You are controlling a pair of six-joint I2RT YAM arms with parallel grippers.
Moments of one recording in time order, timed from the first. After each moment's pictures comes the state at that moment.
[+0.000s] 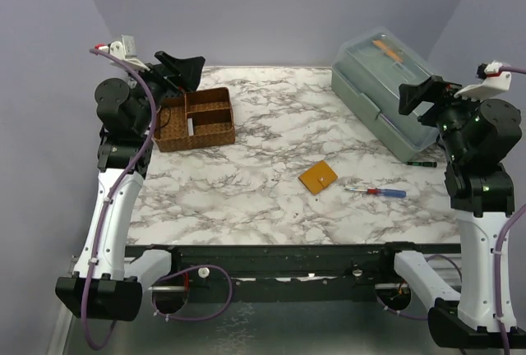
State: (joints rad) left arm -0.07 1.05 1.20 0.04 0.26 -0.58; right arm -0.01 0.87 1.34 -0.49 -0.02 0.26
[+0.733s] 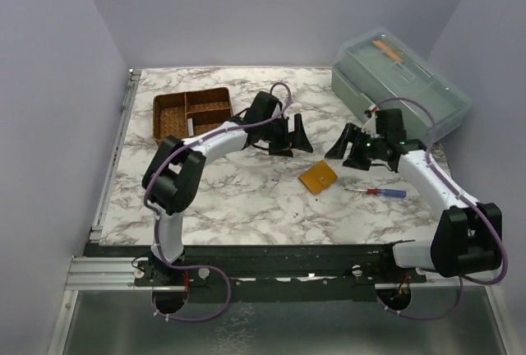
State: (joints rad) left arm -0.60 1.95 1.40 -0.18 0.57 -0.70; right arm 0.13 1.32 0.89 -0.45 -0.43 0.51
